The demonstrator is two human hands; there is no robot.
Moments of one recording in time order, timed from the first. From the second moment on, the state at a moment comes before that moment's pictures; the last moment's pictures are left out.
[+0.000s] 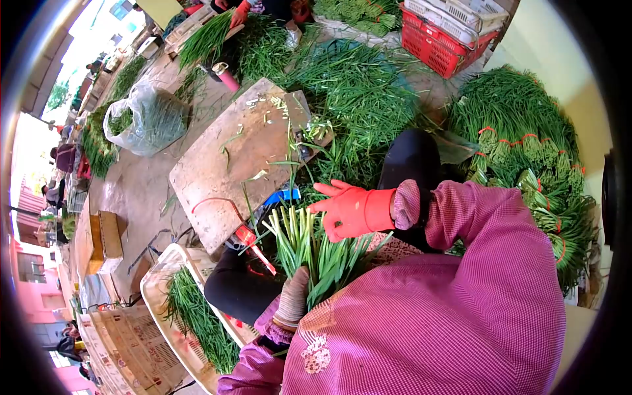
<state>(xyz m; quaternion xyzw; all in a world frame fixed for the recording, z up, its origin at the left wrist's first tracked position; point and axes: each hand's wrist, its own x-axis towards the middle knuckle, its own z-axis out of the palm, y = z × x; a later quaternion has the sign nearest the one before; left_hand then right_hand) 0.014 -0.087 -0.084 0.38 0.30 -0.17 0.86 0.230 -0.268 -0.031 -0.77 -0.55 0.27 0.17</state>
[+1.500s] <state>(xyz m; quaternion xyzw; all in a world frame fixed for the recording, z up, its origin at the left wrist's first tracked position) 0.016 -0.069 -0.095 0.33 0.38 -0.22 0.84 0.205 -0.256 -0.045 -0.76 -0.61 0.05 0.23</state>
